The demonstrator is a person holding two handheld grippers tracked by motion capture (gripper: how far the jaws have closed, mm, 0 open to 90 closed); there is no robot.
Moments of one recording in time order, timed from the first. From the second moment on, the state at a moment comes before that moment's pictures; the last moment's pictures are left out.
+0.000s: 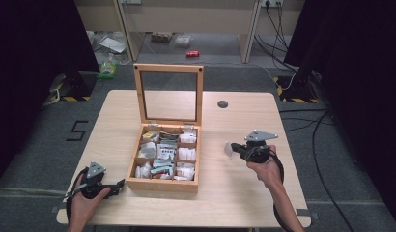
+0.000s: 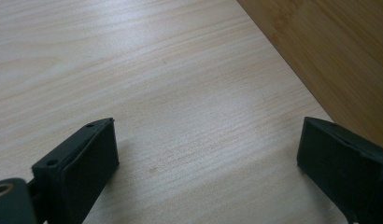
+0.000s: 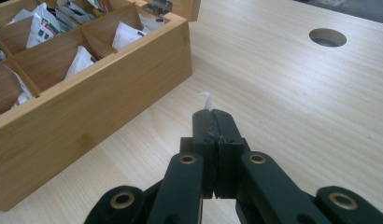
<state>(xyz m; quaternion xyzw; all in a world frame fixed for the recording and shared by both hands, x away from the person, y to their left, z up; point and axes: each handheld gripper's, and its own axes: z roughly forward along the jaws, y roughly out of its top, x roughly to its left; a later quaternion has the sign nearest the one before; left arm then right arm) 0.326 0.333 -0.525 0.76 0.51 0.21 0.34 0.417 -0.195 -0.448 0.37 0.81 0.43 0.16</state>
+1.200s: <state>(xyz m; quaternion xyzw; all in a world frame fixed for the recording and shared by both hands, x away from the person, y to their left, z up) 0.326 0.333 -0.525 0.76 0.51 0.21 0.34 0.412 -0.188 -0.475 0.38 0.82 0.41 0.12</state>
